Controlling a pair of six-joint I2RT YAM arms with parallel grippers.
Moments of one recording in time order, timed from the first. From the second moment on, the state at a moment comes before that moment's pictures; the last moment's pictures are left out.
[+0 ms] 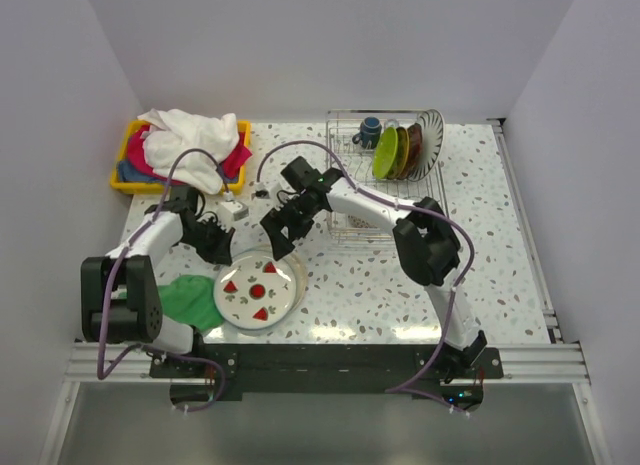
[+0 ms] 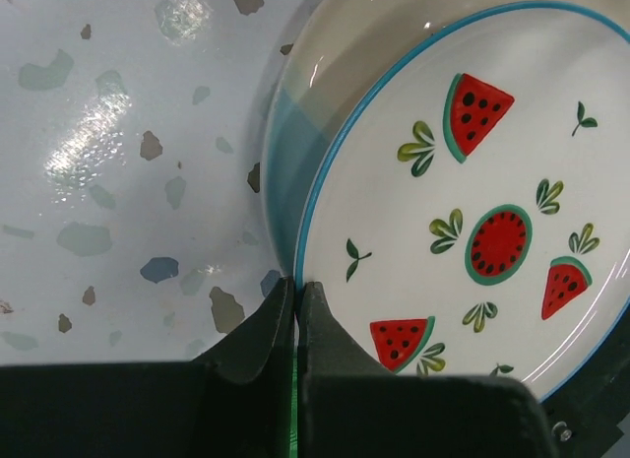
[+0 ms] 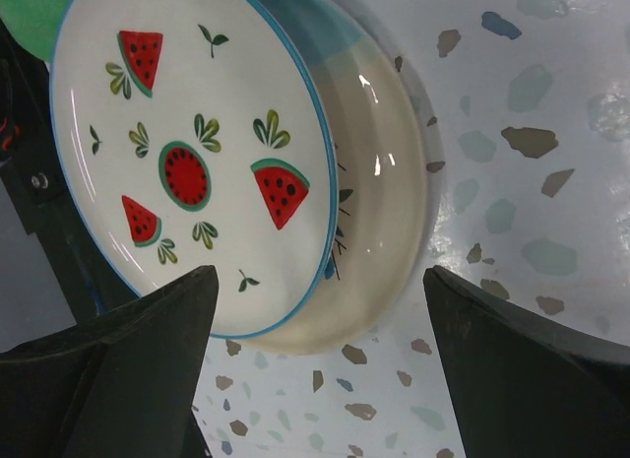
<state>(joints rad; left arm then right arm) 0.05 1.47 0.85 -0.75 0.53 0.69 0.79 2.19 1.81 -0.73 -0.58 -0.08</state>
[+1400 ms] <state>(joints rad) 0.07 1.13 1.35 -0.23 0.44 0.14 0.72 2.17 2.05 -0.81 -0.51 0.09</state>
